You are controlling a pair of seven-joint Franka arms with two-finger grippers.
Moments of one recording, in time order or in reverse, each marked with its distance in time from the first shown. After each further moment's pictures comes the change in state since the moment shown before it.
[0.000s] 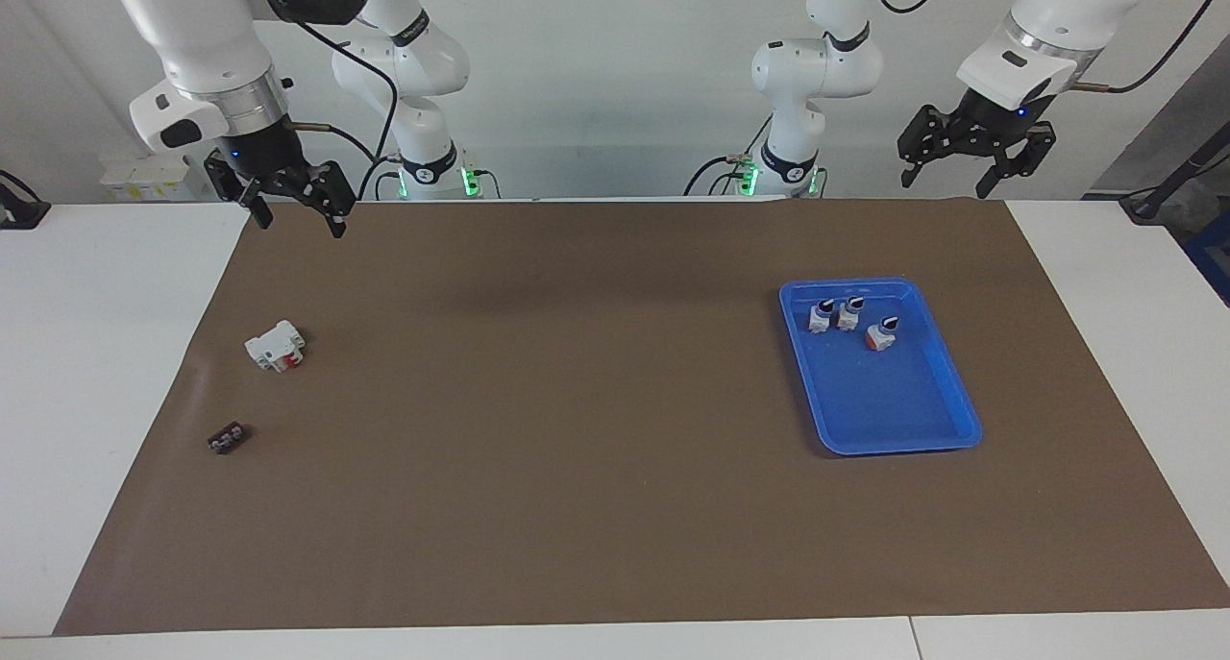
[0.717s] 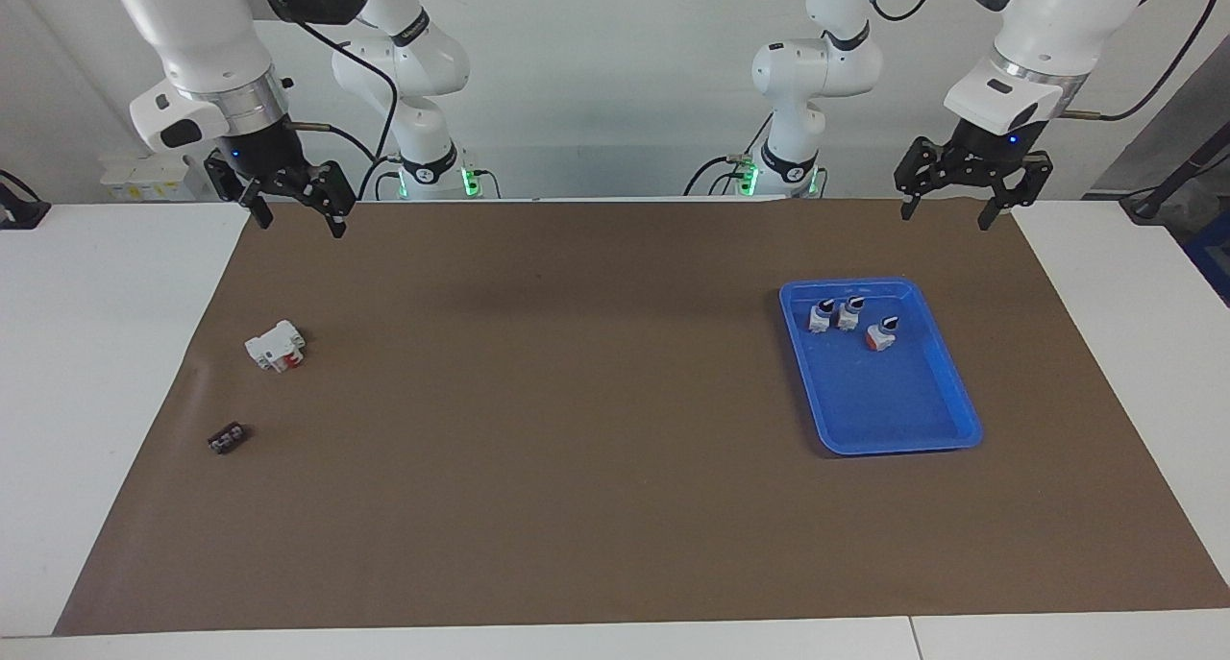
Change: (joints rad) left arm 0.053 -0.013 -0.080 -0.079 0.025 0.163 0.012; right arm 0.000 0.000 0.000 0.000 0.000 0.000 0.000
